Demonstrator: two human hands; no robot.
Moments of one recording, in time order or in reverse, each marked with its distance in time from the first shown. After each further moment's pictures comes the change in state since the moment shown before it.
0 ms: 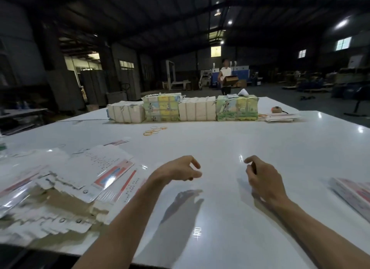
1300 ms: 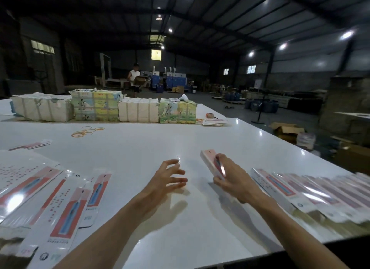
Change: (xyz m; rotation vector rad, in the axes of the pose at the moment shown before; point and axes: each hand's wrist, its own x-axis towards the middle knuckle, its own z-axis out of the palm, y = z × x) left_hand 0.037 0.016 0.112 -1.111 -0.142 0.277; right_hand -0.033 0.005 -0.106 -0.209 -0.297 0.042
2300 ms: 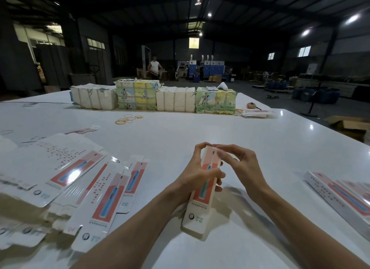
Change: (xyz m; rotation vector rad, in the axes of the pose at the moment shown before) left_hand 0.004 0.010 -0.003 0.315 -0.026 0.131; right_hand 0.053 -0.058 0.063 0.961 0.163 -0.196
